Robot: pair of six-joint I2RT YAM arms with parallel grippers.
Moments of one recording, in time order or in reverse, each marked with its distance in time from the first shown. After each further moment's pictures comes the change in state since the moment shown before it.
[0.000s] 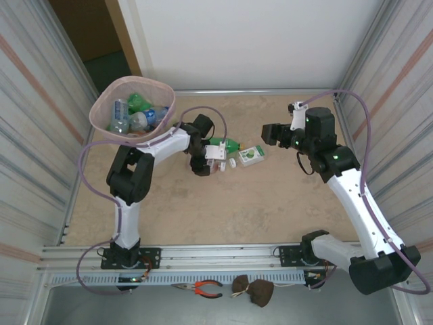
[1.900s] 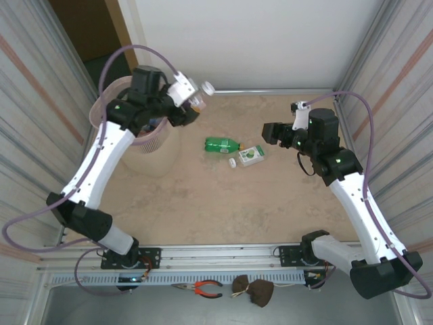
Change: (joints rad) left arm 0.175 -0.502 0.265 0.005 0.151 -0.538; right arm 0.000 -0.032 -0.007 0.037 -0.027 0.044
